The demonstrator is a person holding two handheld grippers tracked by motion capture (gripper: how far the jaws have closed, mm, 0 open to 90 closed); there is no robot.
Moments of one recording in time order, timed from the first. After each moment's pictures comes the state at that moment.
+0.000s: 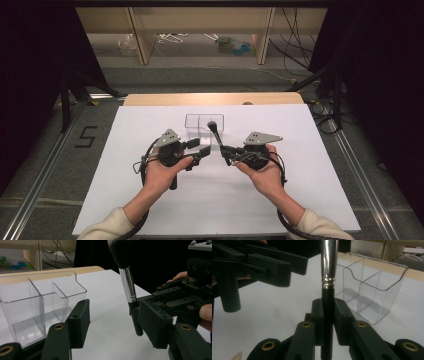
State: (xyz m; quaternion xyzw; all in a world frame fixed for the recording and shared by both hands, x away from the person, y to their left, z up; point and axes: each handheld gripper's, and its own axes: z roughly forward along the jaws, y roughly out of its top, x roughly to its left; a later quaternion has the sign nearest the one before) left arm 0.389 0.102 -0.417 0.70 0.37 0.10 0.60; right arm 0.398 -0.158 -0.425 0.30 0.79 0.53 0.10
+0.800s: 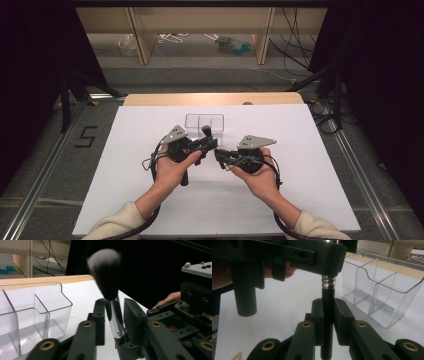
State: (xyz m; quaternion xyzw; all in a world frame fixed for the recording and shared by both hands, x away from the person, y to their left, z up) left arm 0.397 0.083 -0.416 0.68 0.36 0.08 0.63; right arm 0.391 -0.145 -0.428 0.28 0.80 0.53 0.10
